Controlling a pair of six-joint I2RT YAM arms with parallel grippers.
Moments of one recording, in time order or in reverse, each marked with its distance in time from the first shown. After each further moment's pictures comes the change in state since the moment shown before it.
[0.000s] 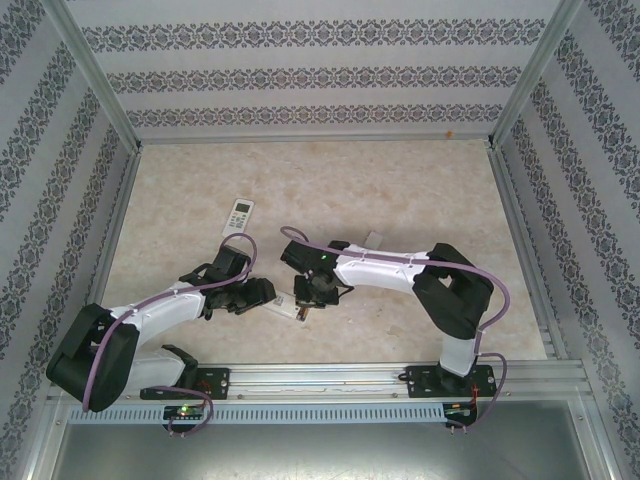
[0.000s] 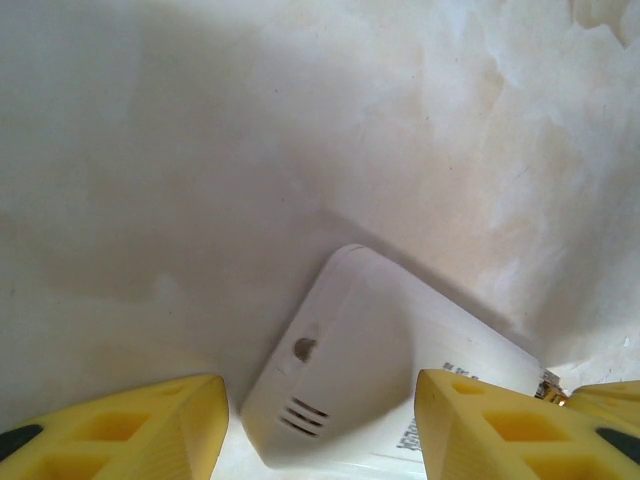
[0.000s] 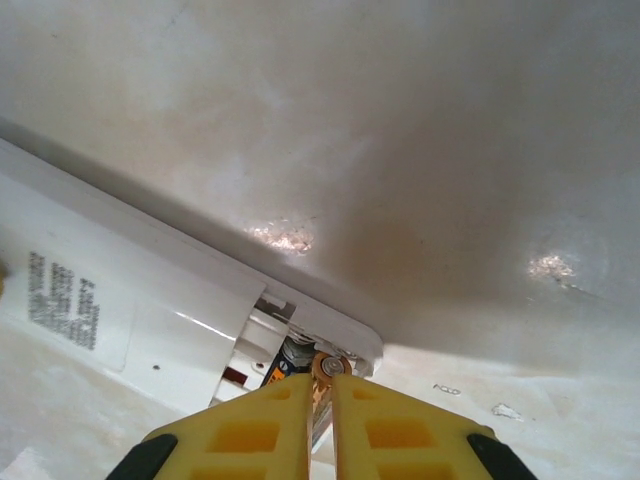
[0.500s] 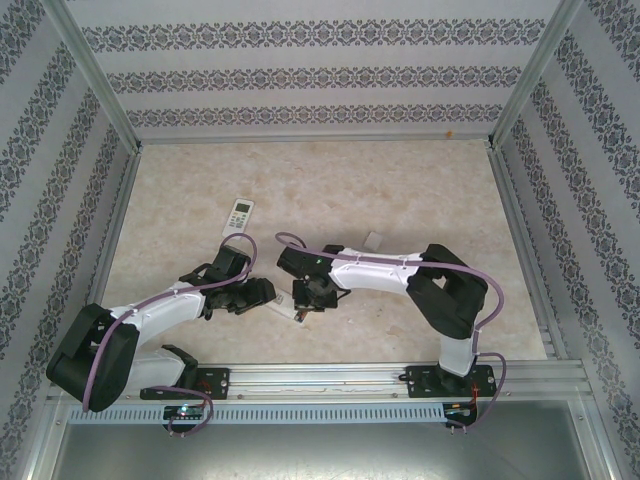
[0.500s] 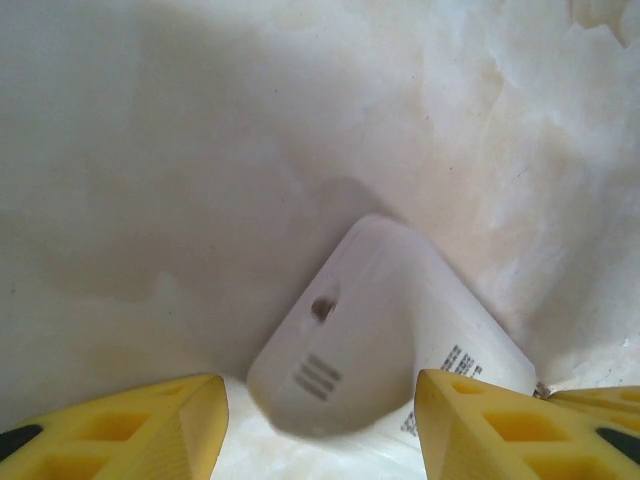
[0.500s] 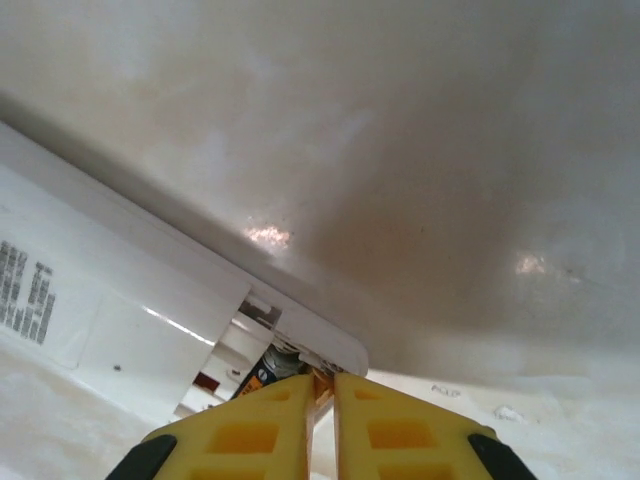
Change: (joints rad) left arm 0.000 0.000 0.000 0.000 0.000 0.000; right arm 0.042 0.031 0.012 -0.021 0.030 0.006
